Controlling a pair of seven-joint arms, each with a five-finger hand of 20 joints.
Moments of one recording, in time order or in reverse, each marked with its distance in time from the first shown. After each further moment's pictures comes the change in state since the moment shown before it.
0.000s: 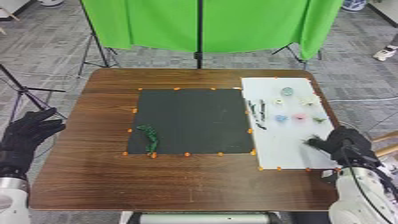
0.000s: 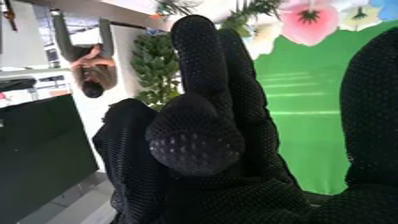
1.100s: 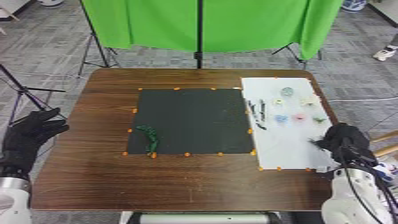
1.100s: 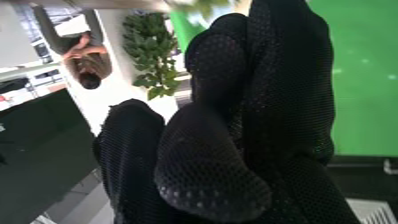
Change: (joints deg) left arm 0.0 -0.3 0.1 -0.5 0.7 -1.1 -0.8; right arm 2.7 2.0 -4.9 2.2 0.9 13.3 0.4
